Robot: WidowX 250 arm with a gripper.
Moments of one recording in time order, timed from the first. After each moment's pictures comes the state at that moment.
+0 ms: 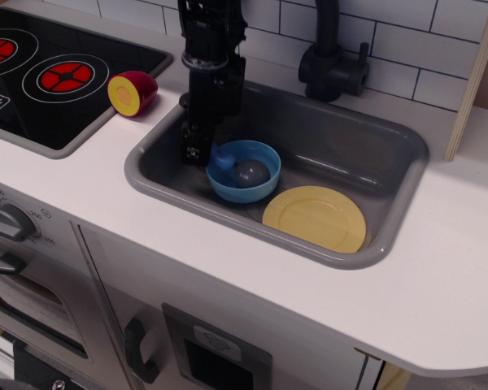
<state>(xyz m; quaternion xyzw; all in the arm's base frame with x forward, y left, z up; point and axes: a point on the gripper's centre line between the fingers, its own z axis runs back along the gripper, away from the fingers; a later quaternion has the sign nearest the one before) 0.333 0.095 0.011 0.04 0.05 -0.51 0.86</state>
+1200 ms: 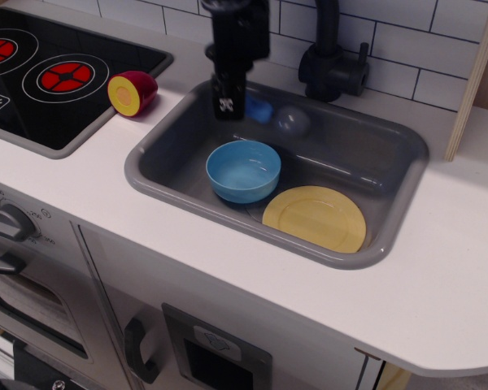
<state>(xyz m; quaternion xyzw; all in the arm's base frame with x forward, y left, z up) 0.359 0.051 0.048 0.02 -0.02 -0.52 0.85</state>
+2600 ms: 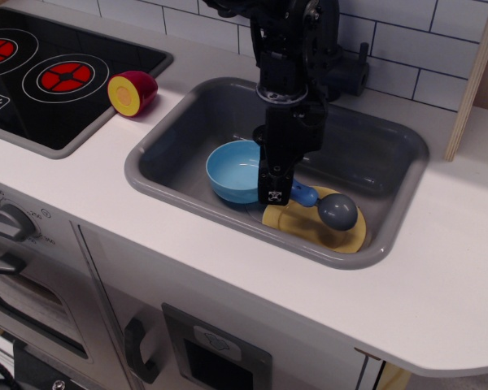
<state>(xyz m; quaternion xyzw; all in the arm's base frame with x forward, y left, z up) 0.319 -0.011 0.010 0.01 -0.01 -0.53 0.85</state>
